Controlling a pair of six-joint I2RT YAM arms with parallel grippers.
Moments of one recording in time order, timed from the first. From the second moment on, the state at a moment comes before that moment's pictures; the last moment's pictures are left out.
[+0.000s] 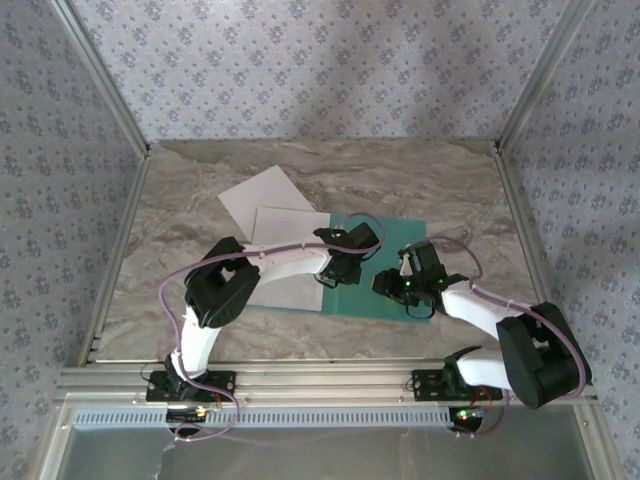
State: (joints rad) left arm -1.00 2.06 1.51 -0.71 -0.17 -0.75; right arm 0.38 1.26 0.43 -0.12 -0.36 0.69
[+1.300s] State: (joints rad) left arm -1.01 2.07 1.52 -0.71 -0.17 -0.78; right arm 0.37 1.27 0.43 -0.12 -0.38 0.69
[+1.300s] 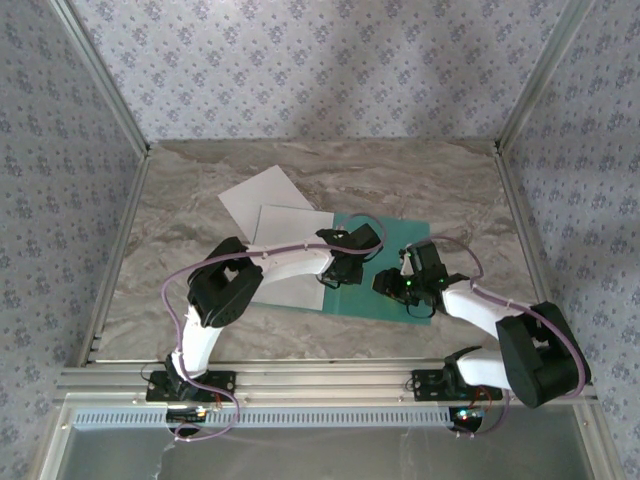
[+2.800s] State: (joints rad) left arm -1.03 2.04 1.56 -0.78 -0.28 -0.80; right arm 0.34 1.32 0.42 -0.04 -0.40 0.69
